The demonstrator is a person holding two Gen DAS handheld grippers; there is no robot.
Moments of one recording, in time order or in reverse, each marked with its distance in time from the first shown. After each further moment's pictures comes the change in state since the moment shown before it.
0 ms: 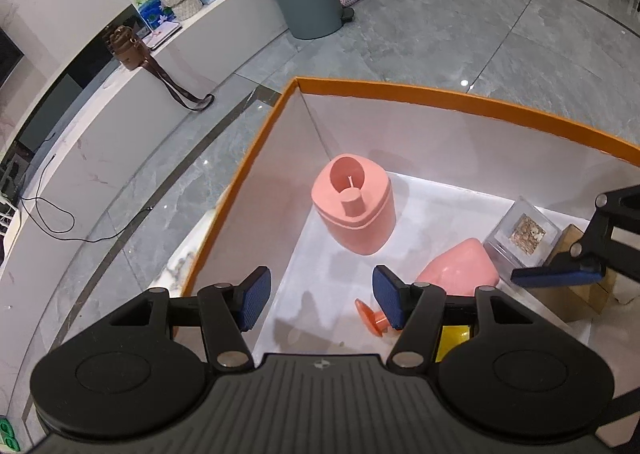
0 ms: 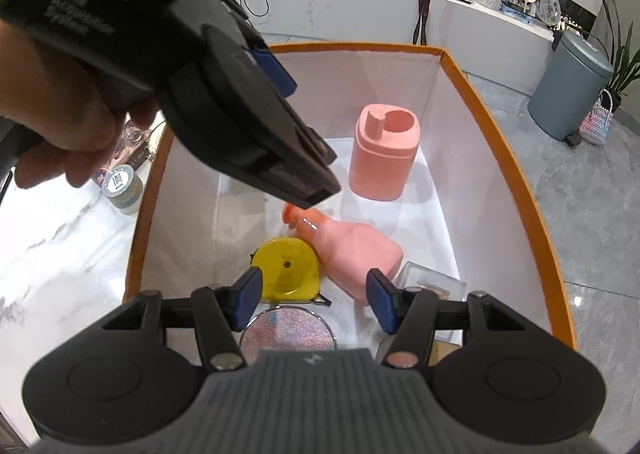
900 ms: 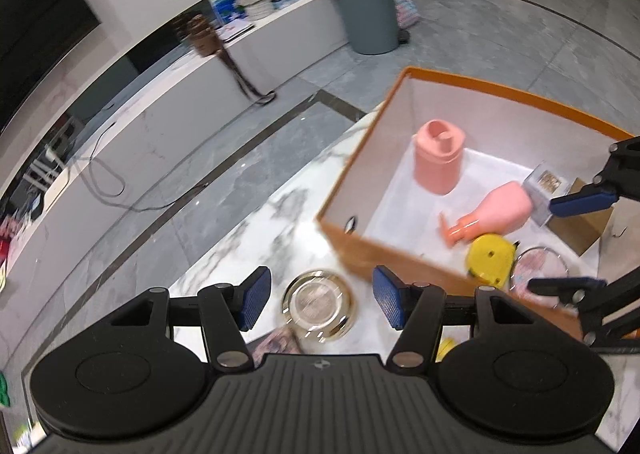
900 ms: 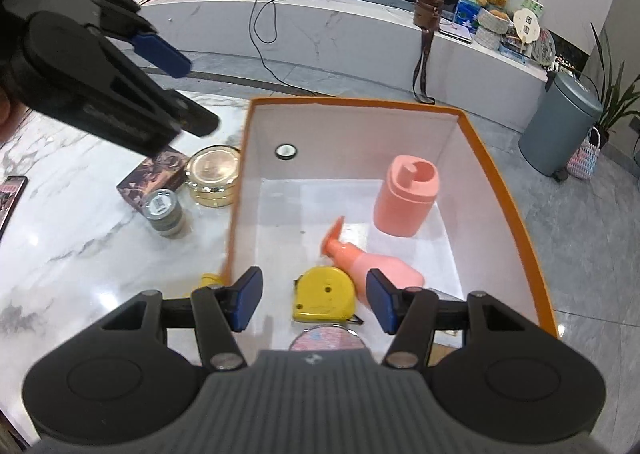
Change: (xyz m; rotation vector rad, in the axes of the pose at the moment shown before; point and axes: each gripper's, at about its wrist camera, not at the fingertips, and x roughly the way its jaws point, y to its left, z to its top) left arm -0.085 0.070 -0.086 -0.139 -0.060 0.081; right arm -0.041 0.051 0.004 -0.051 -0.086 -0.049
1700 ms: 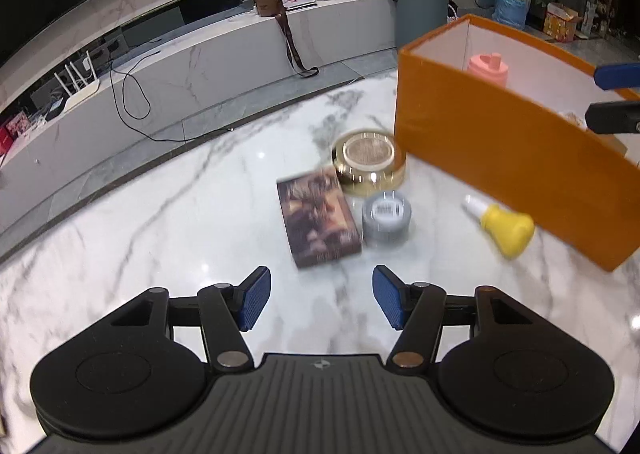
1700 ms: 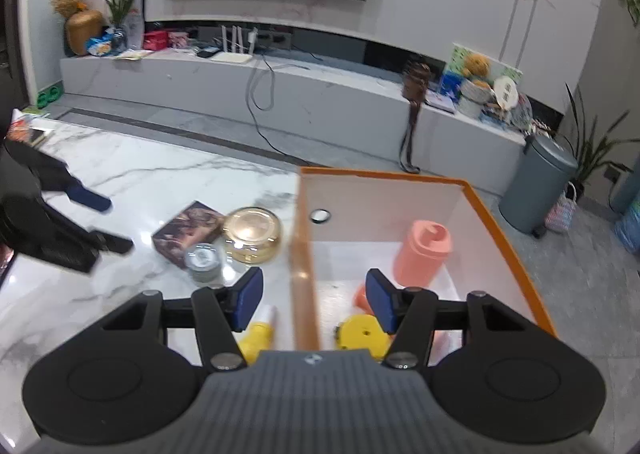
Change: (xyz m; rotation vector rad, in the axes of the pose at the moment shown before) left arm 0.000 0.038 -0.167 -0.254 -0.064 -0.027; right arm -0.039 0.067 -0.015 -0.025 -0.239 -0.079
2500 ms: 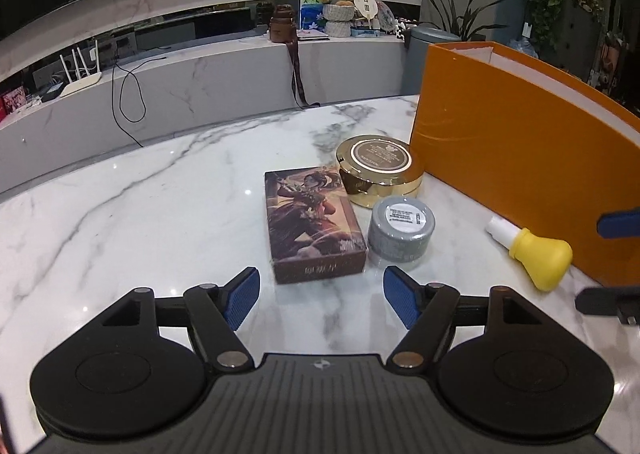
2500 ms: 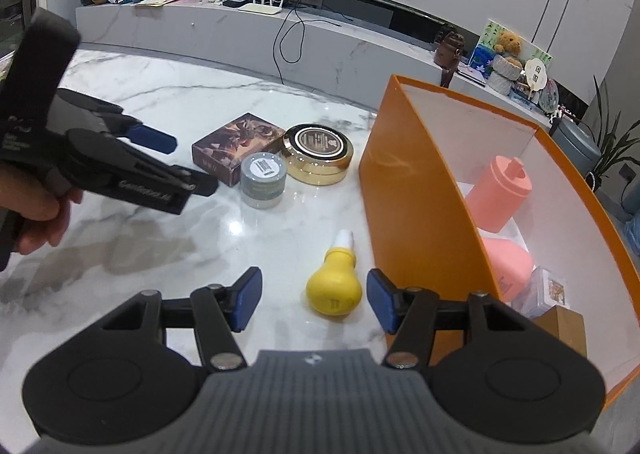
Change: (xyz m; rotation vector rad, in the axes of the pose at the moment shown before) left arm 0.053 0.008 -0.026 -0.134 -0.158 -0.057; right arm 0.052 0.073 -0.060 -0.076 0.114 0.007
